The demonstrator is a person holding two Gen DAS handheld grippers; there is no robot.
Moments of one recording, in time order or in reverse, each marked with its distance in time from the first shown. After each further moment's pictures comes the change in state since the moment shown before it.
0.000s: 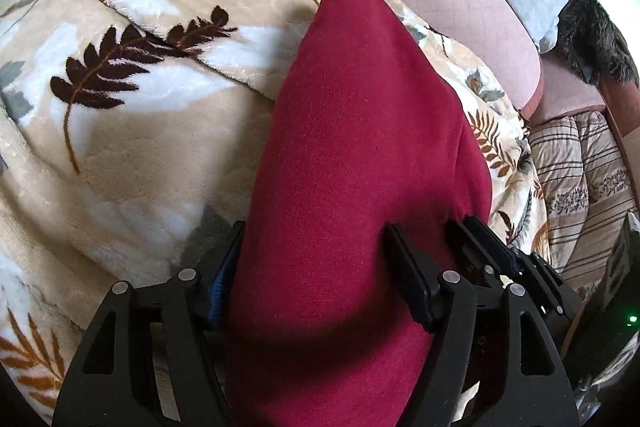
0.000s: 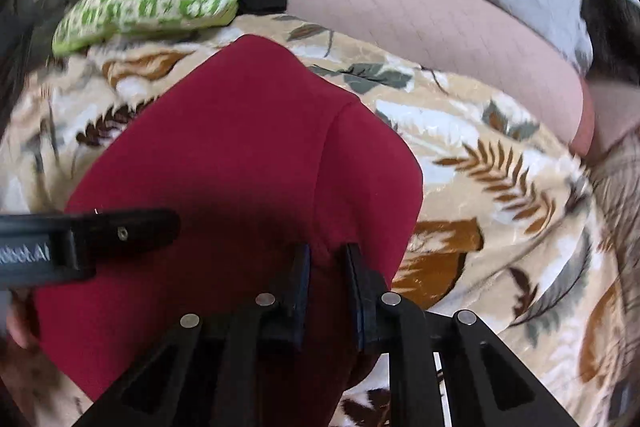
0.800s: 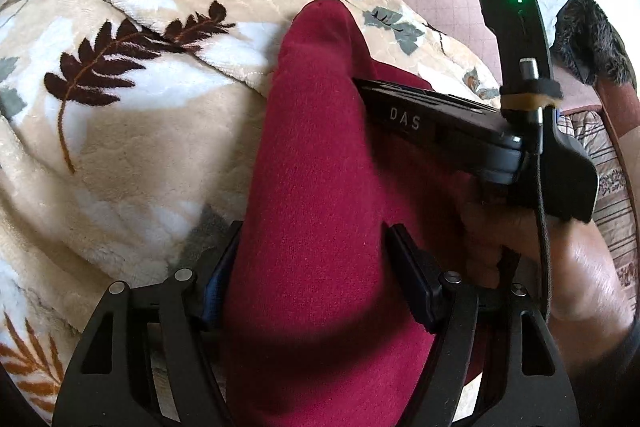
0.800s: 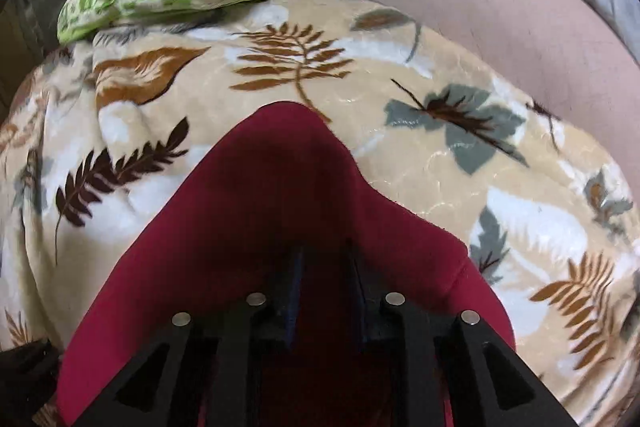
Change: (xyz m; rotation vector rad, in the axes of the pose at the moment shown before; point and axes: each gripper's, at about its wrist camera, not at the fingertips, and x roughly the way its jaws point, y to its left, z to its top) left arm 0.002 0.002 0.004 -0.001 0.018 -0.023; right arm 0.101 0.034 0.110 -0.123 0.168 0.188
